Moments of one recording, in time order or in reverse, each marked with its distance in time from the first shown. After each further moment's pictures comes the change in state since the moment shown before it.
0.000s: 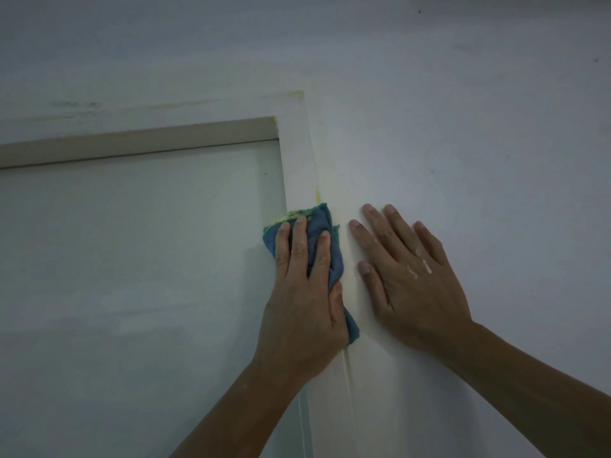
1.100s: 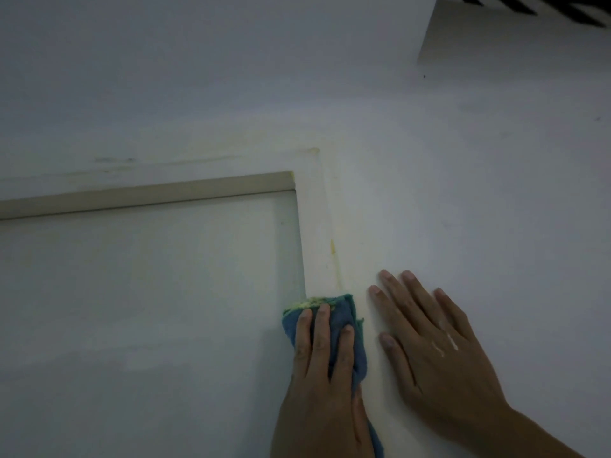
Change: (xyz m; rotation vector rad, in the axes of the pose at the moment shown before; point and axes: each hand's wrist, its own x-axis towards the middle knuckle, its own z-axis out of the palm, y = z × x) left_hand -0.022 -0.012 0.037 0.257 0.256 0.111; right_hand -0.018 0.003 -0.001 0.016 0.067 -0.060
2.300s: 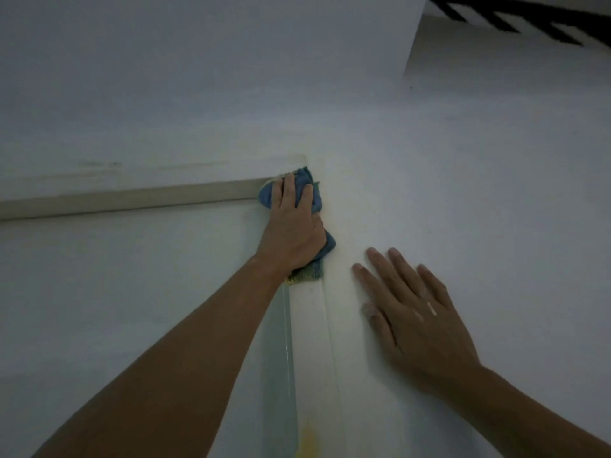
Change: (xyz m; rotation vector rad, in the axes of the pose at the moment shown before) left_hand 0.196 -0.076 0.025 -0.139 -0.274 -0.065; right_hand 0.040 0.020 -0.004 -0.032 -0.074 0.031
